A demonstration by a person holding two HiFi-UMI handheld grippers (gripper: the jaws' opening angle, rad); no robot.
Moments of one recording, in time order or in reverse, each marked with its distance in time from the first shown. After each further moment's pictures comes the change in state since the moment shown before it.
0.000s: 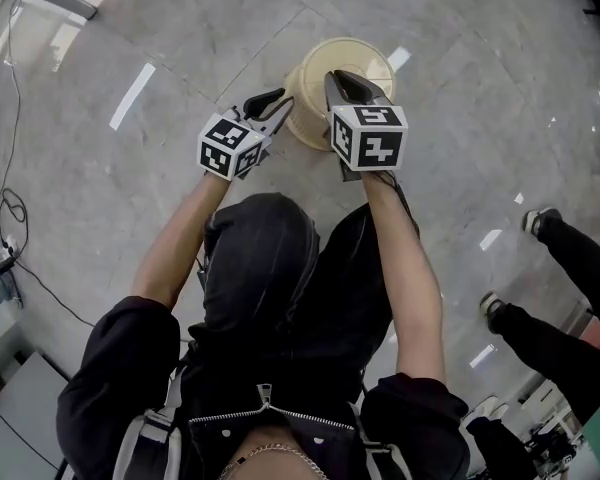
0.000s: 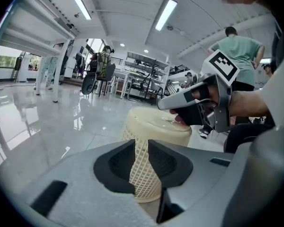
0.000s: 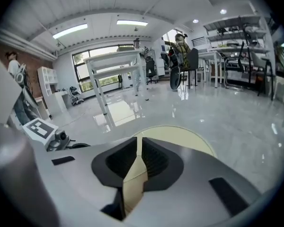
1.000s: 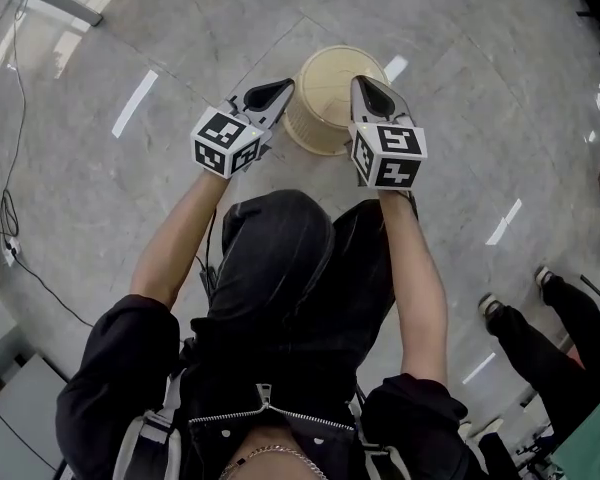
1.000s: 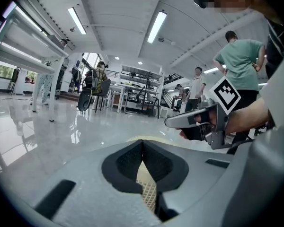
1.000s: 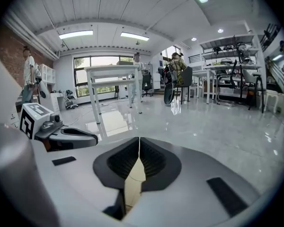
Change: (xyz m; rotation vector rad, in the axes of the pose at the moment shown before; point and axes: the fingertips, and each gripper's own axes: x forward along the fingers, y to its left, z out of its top) left arm -0.020 -0.016 0.083 0.081 -0.140 -0.016; right arm -0.053 -0.025 0.032 -0.068 -0.150 -0.094
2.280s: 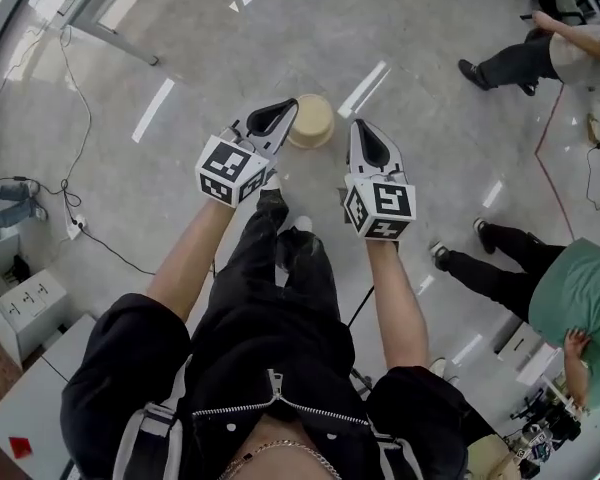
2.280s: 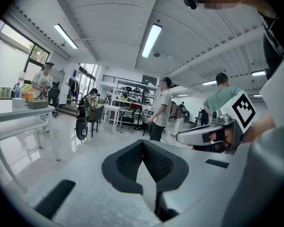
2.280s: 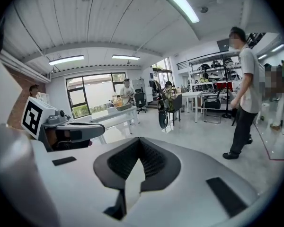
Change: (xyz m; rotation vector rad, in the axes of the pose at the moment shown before) left arm -0.174 -0.199 0.585 0.004 -0.009 0.008; right arm -0.381 0.052 0.486 0.144 -0.078 -0.056
